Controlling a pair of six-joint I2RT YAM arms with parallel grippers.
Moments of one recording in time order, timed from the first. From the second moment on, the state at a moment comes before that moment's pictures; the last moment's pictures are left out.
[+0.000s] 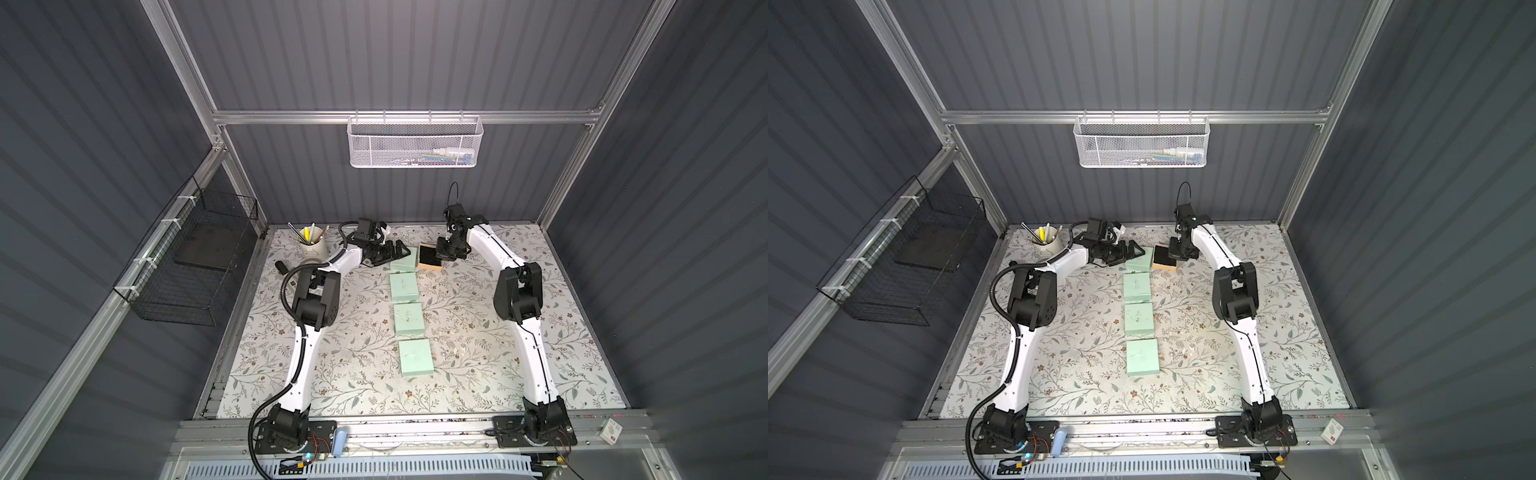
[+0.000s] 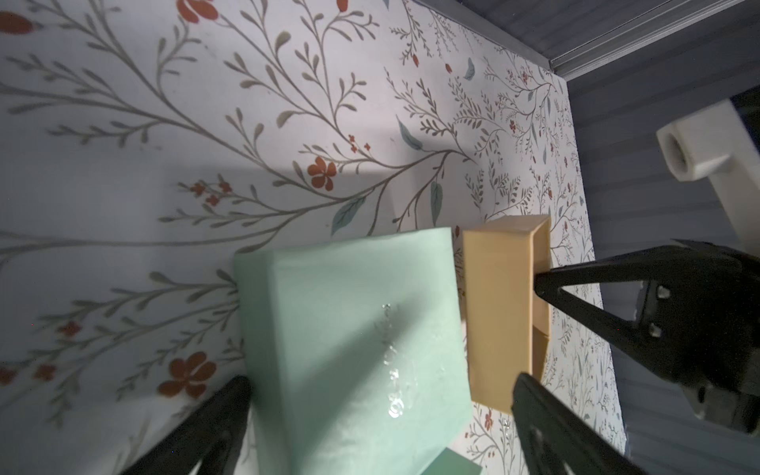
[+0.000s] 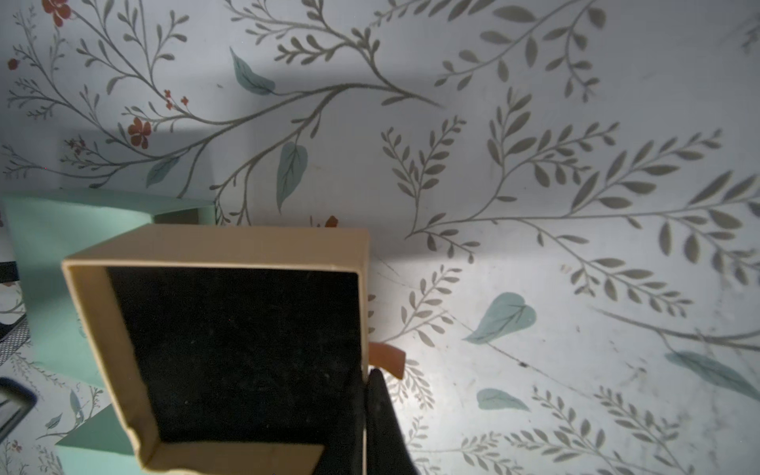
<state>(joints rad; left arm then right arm) -0.35 2.49 2.04 -0.36 0.63 -0.43 0.29 2.50 2.34 -1.04 -0.10 0.40</state>
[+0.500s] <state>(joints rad) -0.36 2.49 2.03 -0.30 0.66 -0.48 0.29 2.50 2.34 -1.09 -0.03 0.46</state>
